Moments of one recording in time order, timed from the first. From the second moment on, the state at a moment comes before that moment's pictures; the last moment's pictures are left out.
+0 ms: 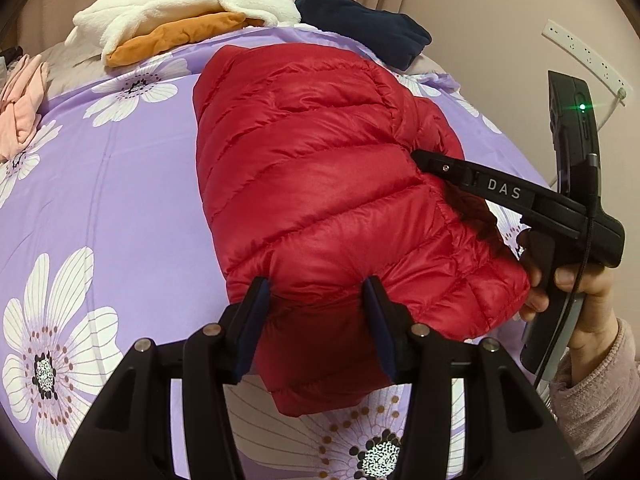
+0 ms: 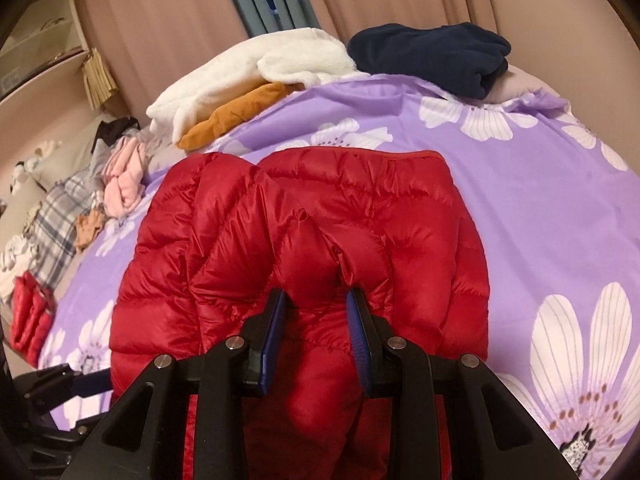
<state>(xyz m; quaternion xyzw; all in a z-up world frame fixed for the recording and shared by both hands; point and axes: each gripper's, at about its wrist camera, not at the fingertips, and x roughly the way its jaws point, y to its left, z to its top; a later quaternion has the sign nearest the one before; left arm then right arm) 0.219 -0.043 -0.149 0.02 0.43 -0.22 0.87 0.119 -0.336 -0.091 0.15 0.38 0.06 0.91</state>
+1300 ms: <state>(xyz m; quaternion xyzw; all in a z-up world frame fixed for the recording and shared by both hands) 0.219 -0.019 -0.144 -0.04 0.45 -0.19 0.87 0.062 -0.323 -0.085 0.14 0.37 0.10 0.91</state>
